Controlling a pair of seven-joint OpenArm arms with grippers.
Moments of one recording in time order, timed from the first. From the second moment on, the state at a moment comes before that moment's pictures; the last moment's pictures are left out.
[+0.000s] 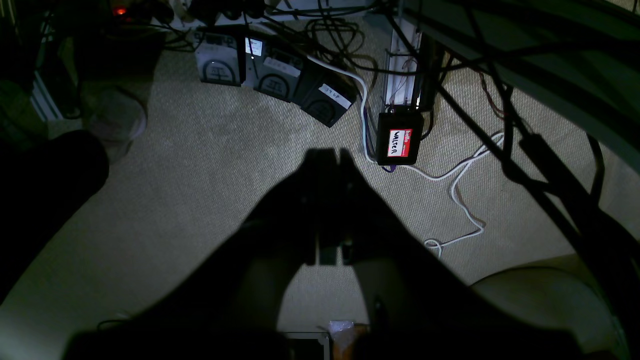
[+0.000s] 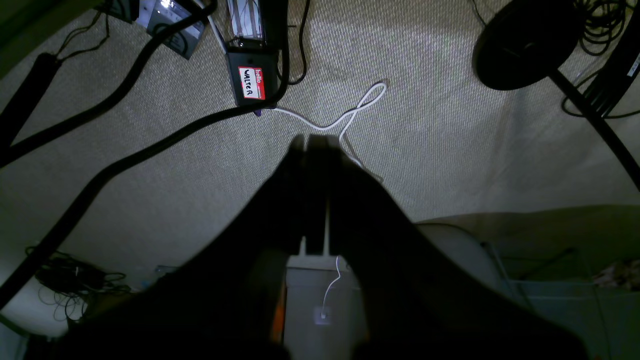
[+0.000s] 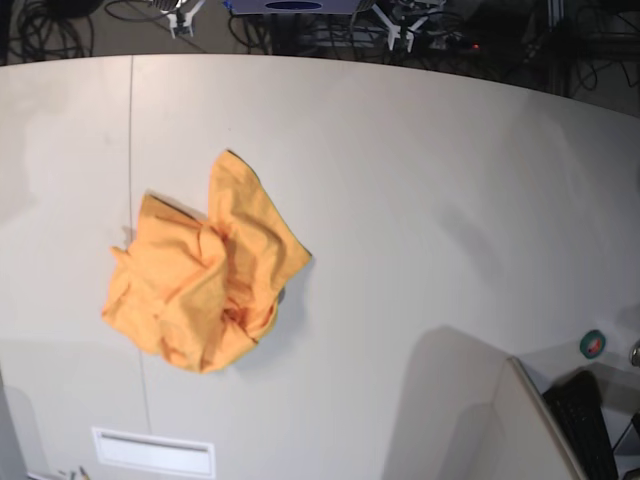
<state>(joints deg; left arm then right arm) 6.7 -2.2 1.5 7.2 -0.1 -1.1 -1.3 -8.8 0.5 -0.1 9.3 -1.7 0.4 -6.3</state>
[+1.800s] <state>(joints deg) 48.0 -17.3 1.4 88.6 0.0 -1.3 0.4 -42.3 -3.7 6.9 109.2 0.1 0.0 -41.6</state>
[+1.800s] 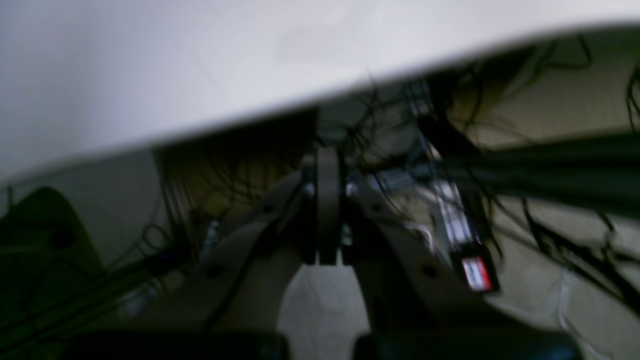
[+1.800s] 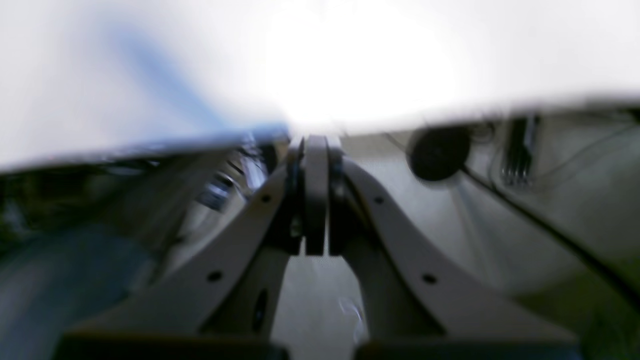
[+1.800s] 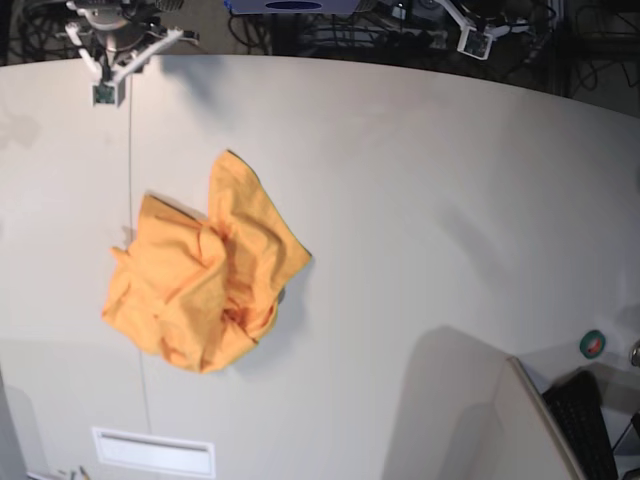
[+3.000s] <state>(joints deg) 27.9 -18.0 1.9 90.8 -14.5 -1.3 12.2 -1.5 -3.2 -16.2 75.9 -0.4 -0.2 -43.2</state>
